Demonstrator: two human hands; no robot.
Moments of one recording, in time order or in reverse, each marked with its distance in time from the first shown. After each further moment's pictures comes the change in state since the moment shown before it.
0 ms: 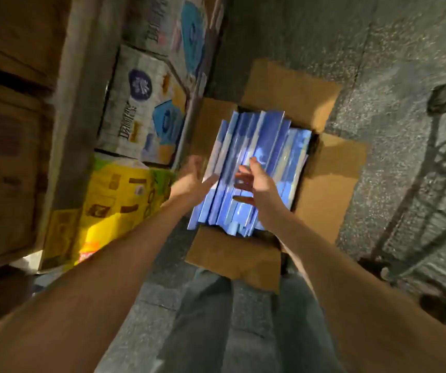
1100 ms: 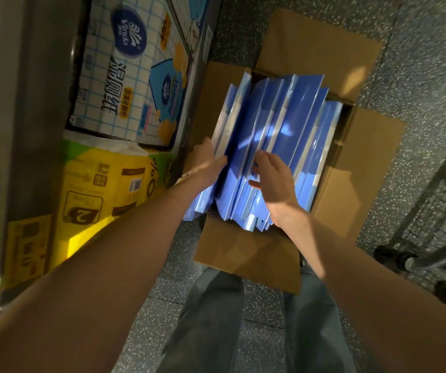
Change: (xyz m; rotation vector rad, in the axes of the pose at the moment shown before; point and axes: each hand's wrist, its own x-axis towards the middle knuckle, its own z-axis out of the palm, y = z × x) left_hand 0.066 -0.026 0.026 0.157 -0.132 -0.060; right_hand 0.059 0.055 0.019 -0.141 0.175 -0.195
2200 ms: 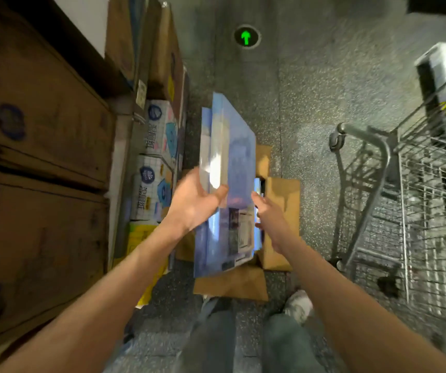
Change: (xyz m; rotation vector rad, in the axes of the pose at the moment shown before) left_hand -0.305 0.194 -0.207 -0.343 0.098 0.440; right_hand -0.214 -0.167 -0.121 0.034 0.053 -0.017
